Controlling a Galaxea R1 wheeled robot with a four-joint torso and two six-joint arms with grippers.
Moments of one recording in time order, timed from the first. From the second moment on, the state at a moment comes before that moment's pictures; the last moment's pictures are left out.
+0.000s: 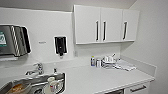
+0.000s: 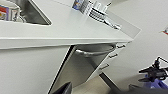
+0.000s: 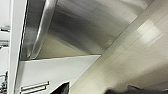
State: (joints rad) left arm 1.27 1.46 -0.73 0.05 -0.42 0.11; right arm -1.04 2.00 -1.36 0.63 -0.15 0.14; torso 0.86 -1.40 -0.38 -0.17
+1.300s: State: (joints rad) left arm 1.27 1.46 -0.74 0.05 -0.45 0.11; right arm -0.87 1.91 -1.25 0.66 -0.19 0.14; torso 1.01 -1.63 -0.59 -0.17
